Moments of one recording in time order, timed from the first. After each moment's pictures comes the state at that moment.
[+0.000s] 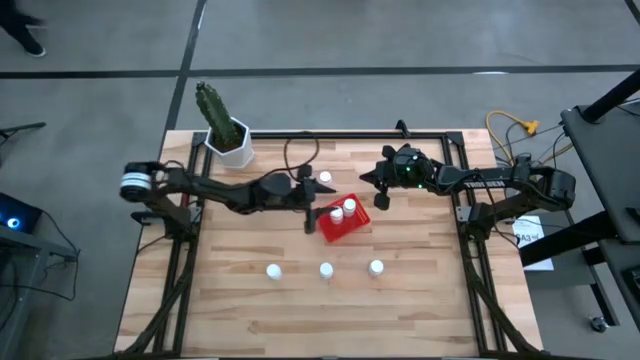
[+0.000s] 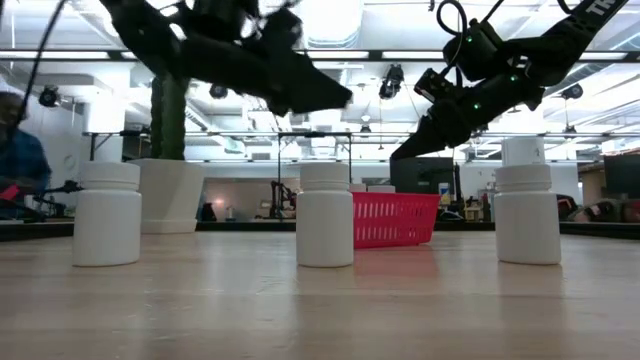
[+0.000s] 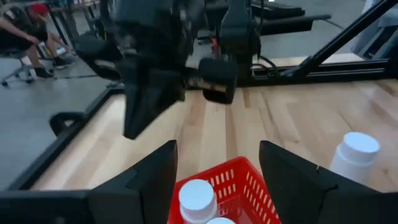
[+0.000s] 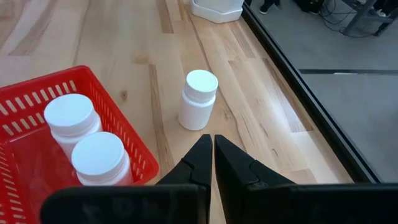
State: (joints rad) left arm 0.09 1.56 0.79 0.60 -0.02 0.11; right arm -0.42 1.32 0.54 0.29 -0.11 -0.22
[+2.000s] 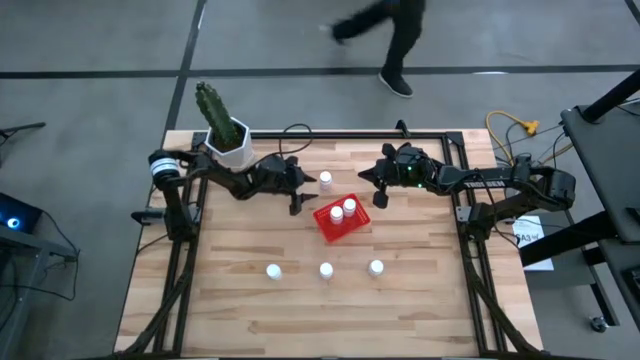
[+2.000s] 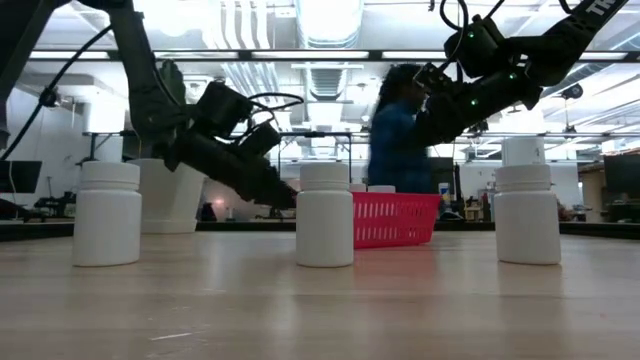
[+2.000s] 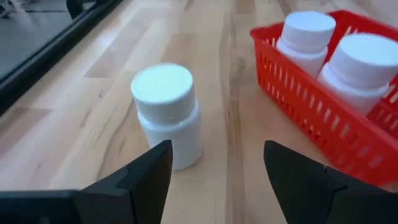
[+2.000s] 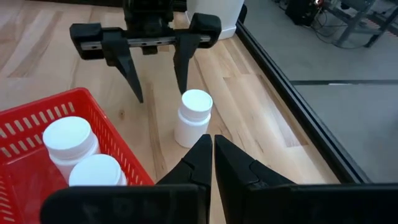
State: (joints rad) left arm 0.43 1.79 0.61 0.78 0.26 0.19; right arm -0.42 1.32 0.54 0.35 -0.11 -0.20
